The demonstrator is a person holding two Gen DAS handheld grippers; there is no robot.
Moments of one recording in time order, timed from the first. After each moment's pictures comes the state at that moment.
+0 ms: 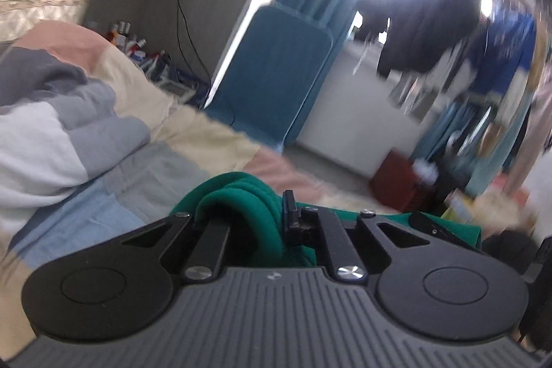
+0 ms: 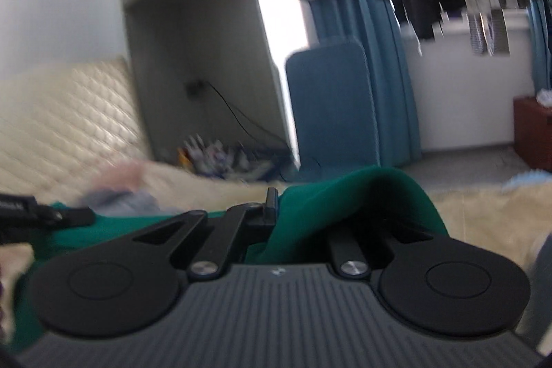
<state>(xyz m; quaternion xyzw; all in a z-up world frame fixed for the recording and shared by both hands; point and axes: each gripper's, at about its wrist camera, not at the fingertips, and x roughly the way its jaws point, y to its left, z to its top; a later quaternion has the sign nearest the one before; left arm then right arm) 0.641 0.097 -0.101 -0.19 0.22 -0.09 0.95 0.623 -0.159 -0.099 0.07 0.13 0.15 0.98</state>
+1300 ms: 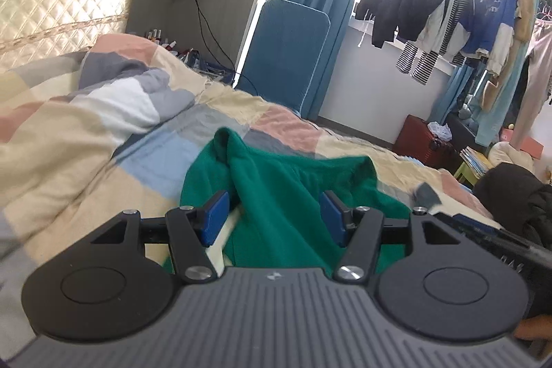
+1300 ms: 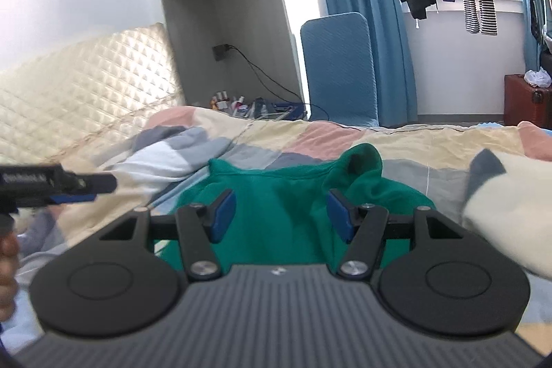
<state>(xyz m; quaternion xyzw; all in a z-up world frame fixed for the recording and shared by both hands) 0.339 0.060 -0.044 -0.14 0.23 -0.05 0.96 0.355 -0.169 -0.054 0.06 0.19 0.17 0.96</state>
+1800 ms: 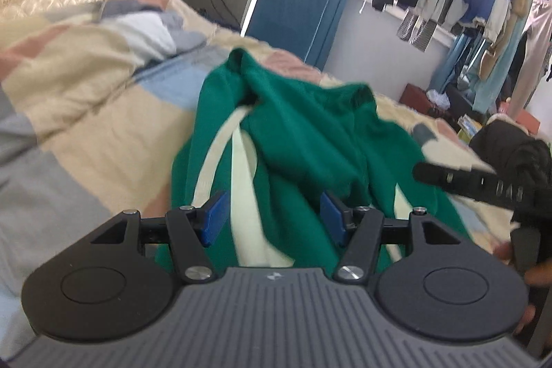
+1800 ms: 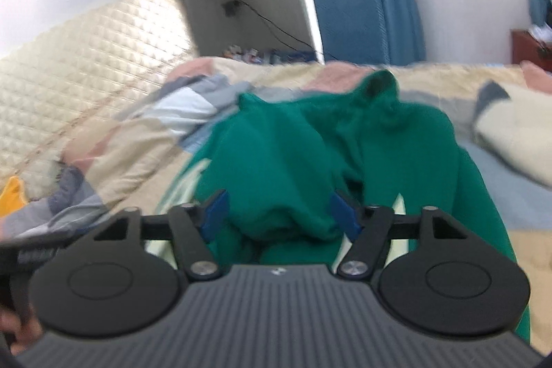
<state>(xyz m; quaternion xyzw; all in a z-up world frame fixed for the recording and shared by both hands) 0.242 0.060 -0.122 -0.14 0.29 -0.06 0.95 0.314 -0.151 -0.091 0.08 0.28 0.17 0.94</state>
